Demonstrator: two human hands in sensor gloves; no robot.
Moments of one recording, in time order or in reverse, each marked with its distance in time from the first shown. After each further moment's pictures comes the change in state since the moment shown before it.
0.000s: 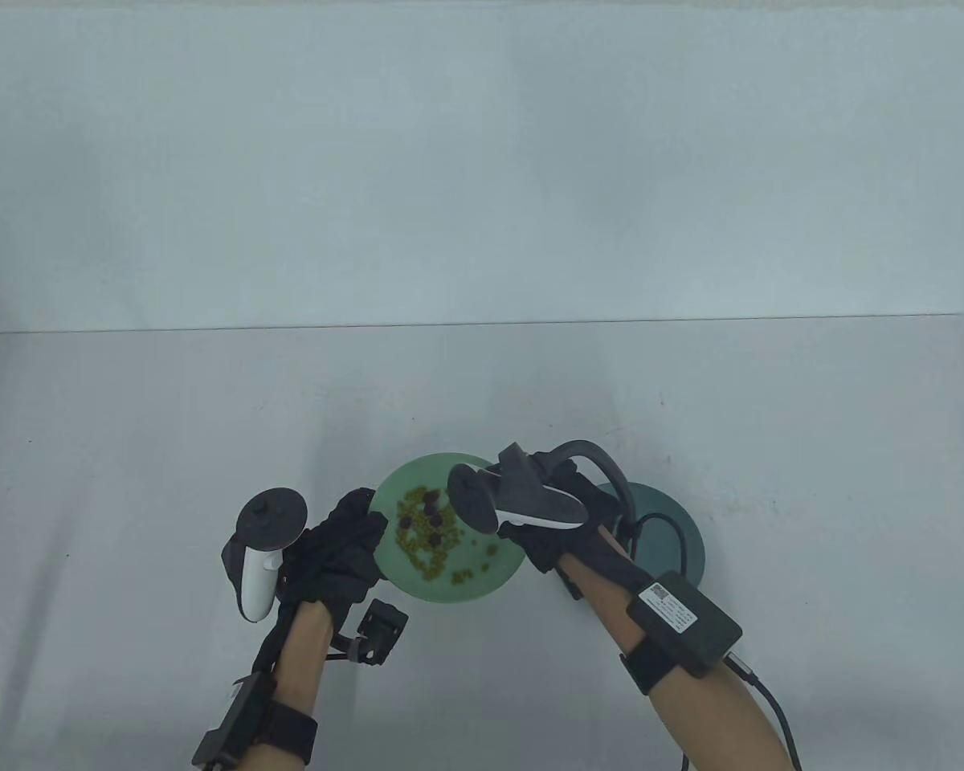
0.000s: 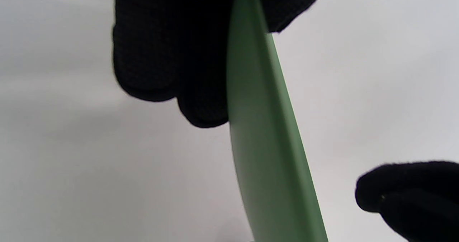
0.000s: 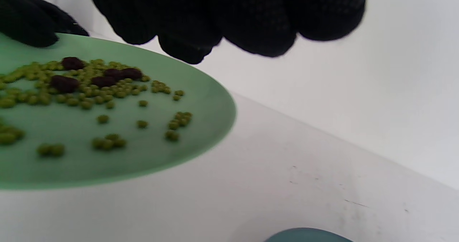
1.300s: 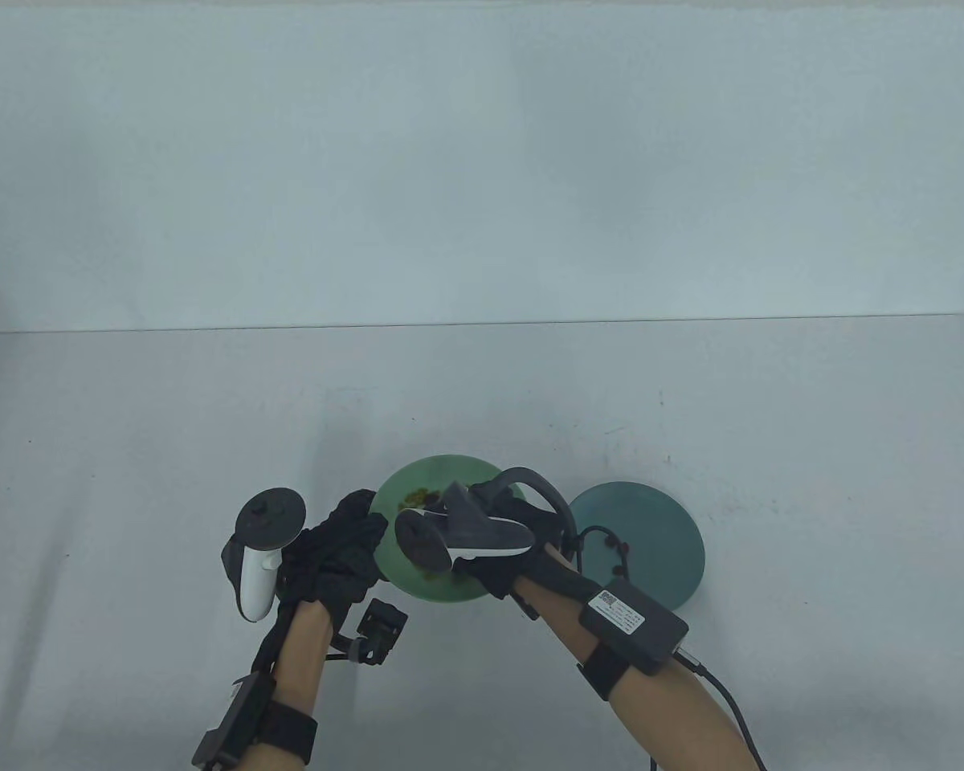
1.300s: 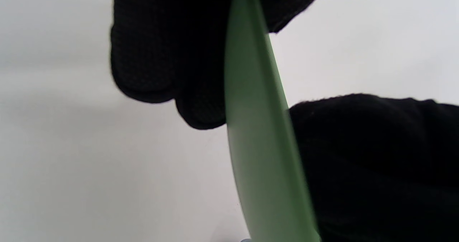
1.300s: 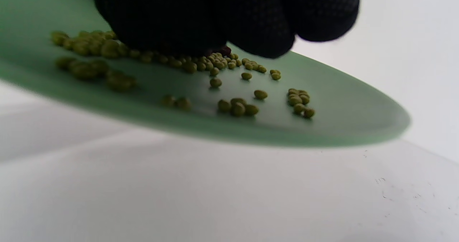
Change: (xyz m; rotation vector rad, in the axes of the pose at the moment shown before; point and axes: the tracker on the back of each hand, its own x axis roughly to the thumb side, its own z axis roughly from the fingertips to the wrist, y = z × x) left_hand 0.001 0.000 0.001 -0.011 0.003 0.020; right_hand 0.047 0.024 -0.011 -0.017 -0.181 -0.002
